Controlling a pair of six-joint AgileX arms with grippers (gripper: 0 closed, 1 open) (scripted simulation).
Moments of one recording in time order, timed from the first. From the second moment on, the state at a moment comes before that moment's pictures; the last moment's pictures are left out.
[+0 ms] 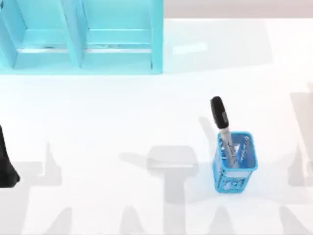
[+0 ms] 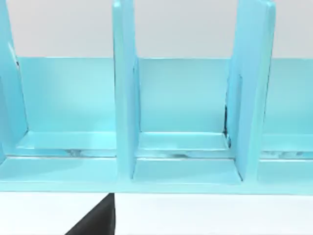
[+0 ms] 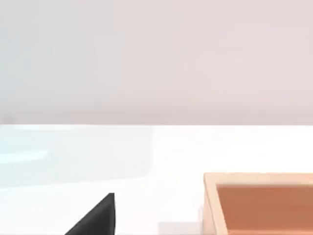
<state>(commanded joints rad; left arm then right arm) 0.00 0.00 0.00 0.00 0.00 0.00 0.00 0.00 0.00 0.00 0.00 0.00</state>
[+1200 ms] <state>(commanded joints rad) 0.00 0.00 0.00 0.00 0.00 0.00 0.19 1.07 0.42 -0.03 -0.59 -0.22</state>
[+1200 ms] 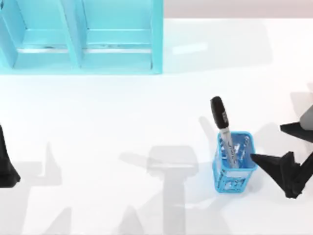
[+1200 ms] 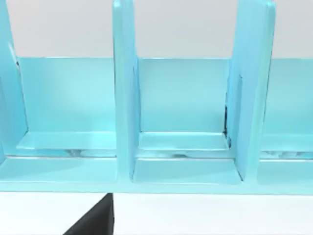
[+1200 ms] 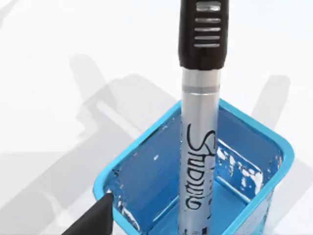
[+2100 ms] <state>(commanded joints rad) 0.00 0.00 0.00 0.00 0.00 0.00 0.32 1.40 0.49 0.25 -0.53 -0.14</state>
